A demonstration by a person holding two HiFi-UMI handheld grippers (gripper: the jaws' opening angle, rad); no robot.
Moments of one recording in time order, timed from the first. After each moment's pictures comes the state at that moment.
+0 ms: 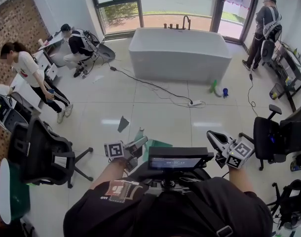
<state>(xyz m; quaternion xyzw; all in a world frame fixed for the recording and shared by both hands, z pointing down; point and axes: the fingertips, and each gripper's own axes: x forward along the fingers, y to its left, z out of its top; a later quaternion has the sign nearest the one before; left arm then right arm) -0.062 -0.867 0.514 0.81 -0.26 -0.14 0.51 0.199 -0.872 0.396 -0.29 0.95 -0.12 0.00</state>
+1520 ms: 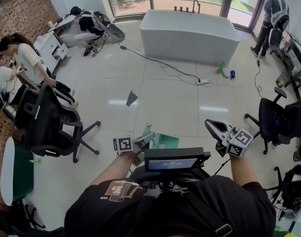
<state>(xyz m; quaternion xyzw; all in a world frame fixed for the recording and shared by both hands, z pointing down) -0.065 -0.573 0.605 0.78 -0.29 -0.12 0.54 0.148 -0.612 0.438 -0.22 0.97 -0.13 -0.01</state>
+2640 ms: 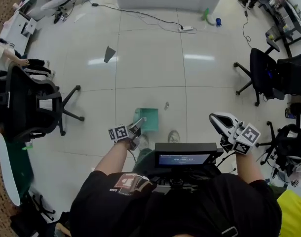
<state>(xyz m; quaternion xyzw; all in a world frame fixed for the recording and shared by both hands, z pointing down) -0.030 -0.472 0.896 0.70 -0.33 -0.06 0.62 0.233 -0.502 0.594 -0.27 0.93 -0.24 -0.07</state>
